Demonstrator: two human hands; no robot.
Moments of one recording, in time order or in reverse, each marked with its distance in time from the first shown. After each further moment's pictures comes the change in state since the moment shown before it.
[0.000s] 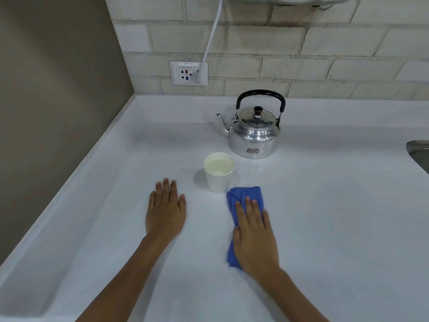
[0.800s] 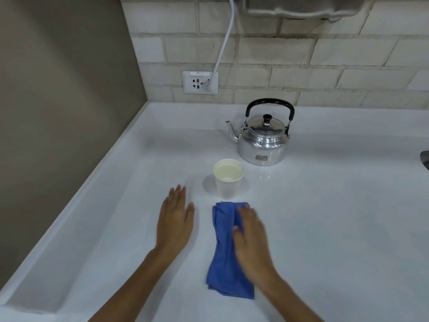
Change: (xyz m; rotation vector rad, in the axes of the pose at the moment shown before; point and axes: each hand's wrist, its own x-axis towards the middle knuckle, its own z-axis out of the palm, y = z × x) left_hand -0.029 0.010 -0.030 -0.407 0.103 0.017; right_hand 0.007 -0.019 -0.002 0.702 -0.026 0.072
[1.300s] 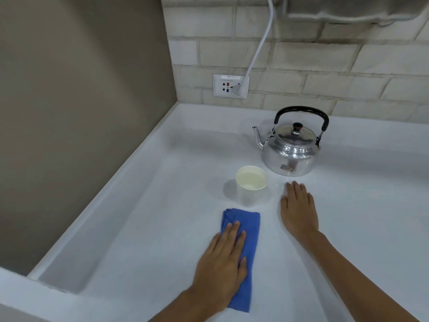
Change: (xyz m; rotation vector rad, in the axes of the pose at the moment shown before) left_hand -0.073 0.048 0.014 0.482 -0.236 0.309; right_hand 0.118 0.071 -0.037 -0.618 0.086 -0.022
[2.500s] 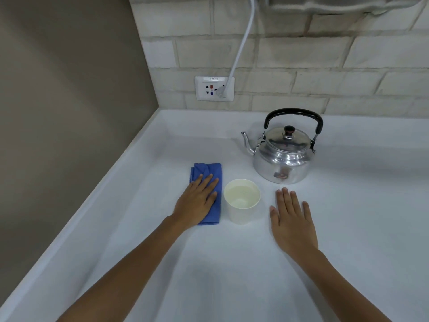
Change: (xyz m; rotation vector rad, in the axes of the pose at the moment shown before) left_hand 0.172 -0.112 0.018 -0.228 0.039 0.004; right_hand 0.002 0.001 0.012 -0.039 -0.079 -0.005
